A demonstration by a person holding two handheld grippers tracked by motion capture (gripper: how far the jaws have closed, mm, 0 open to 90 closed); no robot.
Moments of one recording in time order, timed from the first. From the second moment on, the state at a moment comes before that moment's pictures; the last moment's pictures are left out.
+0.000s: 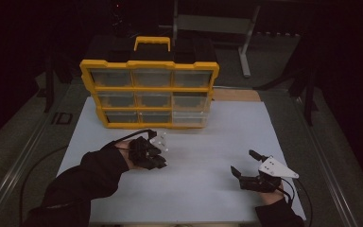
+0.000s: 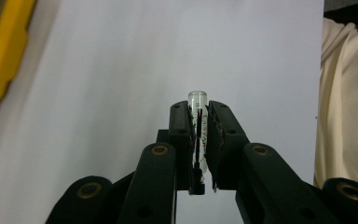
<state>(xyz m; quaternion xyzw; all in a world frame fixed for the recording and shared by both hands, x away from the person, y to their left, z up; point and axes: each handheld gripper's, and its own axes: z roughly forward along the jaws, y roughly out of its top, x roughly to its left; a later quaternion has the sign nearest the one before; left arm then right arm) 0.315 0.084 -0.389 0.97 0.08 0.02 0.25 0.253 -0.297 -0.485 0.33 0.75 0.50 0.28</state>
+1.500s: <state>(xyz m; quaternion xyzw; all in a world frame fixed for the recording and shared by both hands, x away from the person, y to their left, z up) 0.348 0.067 -0.271 0.96 0.04 0.07 0.28 0.252 -0.296 -0.484 0.33 0.75 0.50 0.29</state>
